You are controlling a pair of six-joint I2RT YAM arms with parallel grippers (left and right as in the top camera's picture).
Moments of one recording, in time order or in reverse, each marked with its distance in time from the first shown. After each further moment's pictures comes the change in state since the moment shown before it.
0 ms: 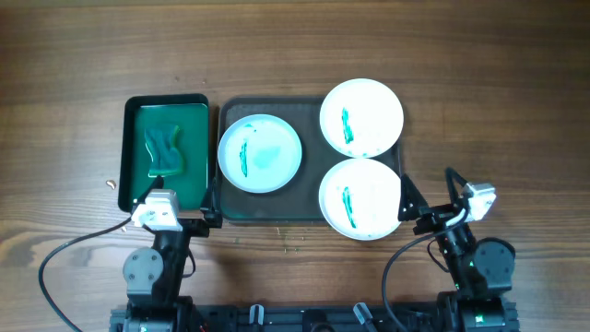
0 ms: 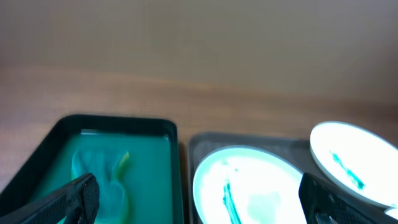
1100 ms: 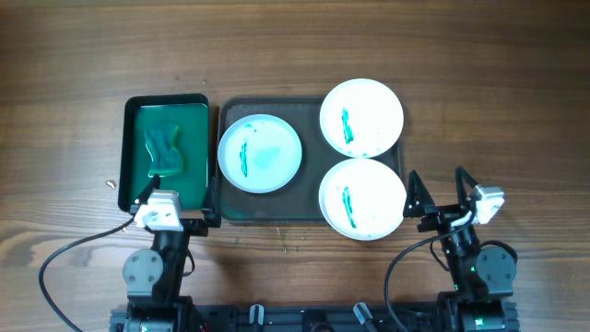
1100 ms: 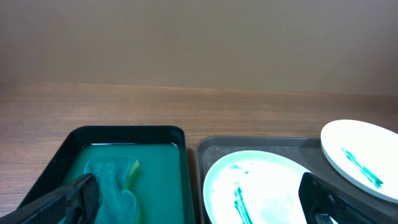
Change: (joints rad) left arm 0.000 -0.011 -0.019 0.048 -0.019 0.076; right arm 0.000 -0.071 -0.015 0.009 0.093 0.003
